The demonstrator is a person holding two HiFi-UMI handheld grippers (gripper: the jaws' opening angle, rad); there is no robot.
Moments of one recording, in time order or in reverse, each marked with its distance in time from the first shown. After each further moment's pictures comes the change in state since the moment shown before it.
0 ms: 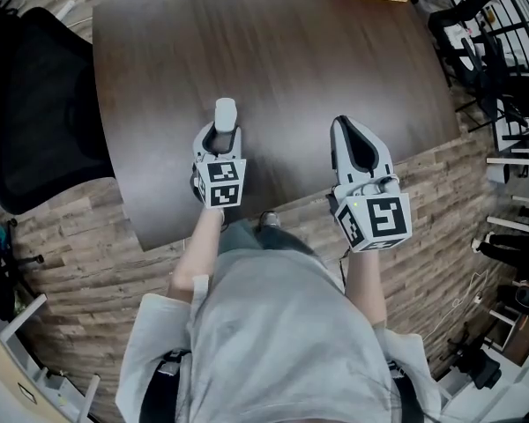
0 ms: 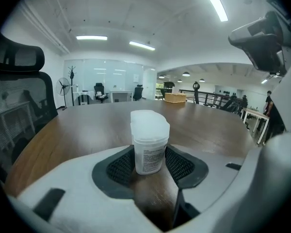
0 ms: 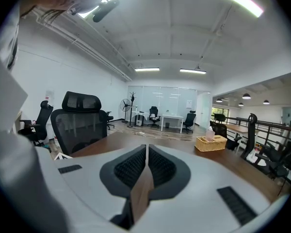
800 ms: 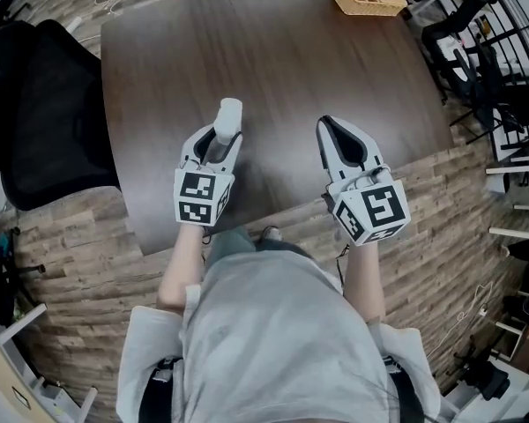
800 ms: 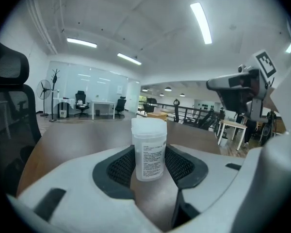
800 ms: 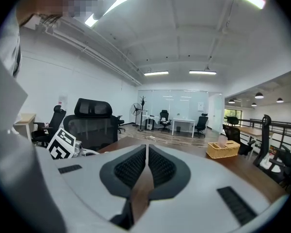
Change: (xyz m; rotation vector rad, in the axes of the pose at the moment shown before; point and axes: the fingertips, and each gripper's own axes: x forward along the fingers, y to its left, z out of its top) left arm -0.063 -0.020 0.090 0.036 -0.159 -0.237; right arm 0.000 0.009 0.021 -0.016 -0.045 0.144
